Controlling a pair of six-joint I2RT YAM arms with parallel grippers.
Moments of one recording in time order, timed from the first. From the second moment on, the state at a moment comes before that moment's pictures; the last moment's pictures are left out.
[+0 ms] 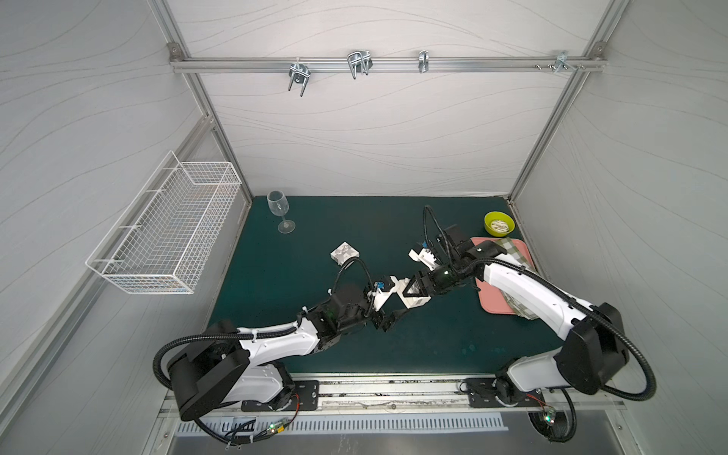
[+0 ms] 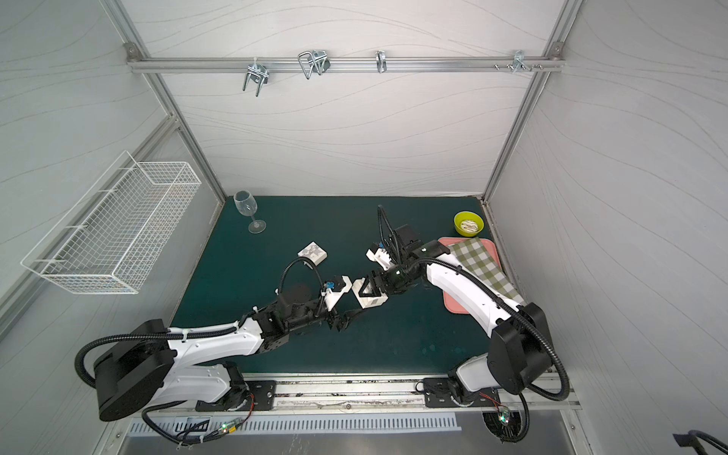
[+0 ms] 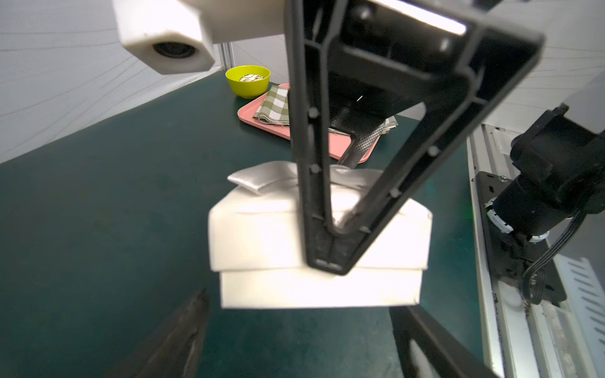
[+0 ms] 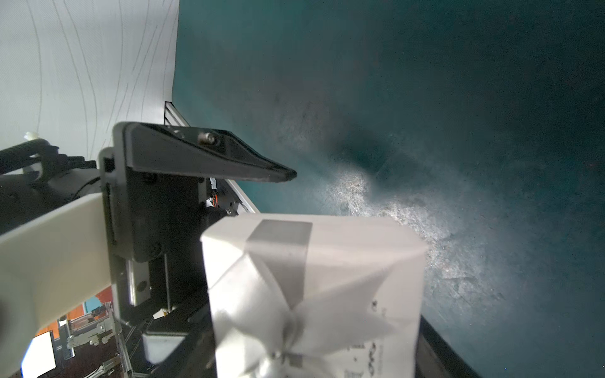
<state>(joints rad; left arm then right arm) -0.89 1.29 0.45 0.54 0.21 0.02 0.59 1.42 1.15 -0.89 -0.68 0.22</state>
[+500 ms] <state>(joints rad) -0.89 1.29 0.47 0.57 0.25 -0.03 0.59 1.42 1.15 -0.89 -0.70 0.22</state>
